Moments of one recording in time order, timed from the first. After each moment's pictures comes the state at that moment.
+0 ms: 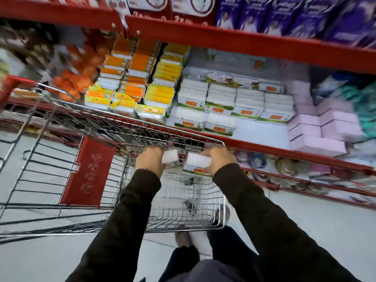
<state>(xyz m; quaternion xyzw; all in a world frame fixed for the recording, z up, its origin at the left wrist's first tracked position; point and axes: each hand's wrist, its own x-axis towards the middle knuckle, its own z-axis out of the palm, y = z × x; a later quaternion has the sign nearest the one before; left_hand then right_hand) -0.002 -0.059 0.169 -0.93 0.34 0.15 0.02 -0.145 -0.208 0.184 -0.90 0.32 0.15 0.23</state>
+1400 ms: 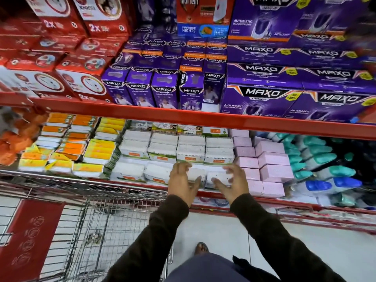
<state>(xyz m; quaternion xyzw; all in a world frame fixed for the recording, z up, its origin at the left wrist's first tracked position) -0.133 -0.315 0.165 -0.85 0.37 0.17 -0.33 -0.262 -0.428 0.160 -0.61 0.55 -0.15 0.55</state>
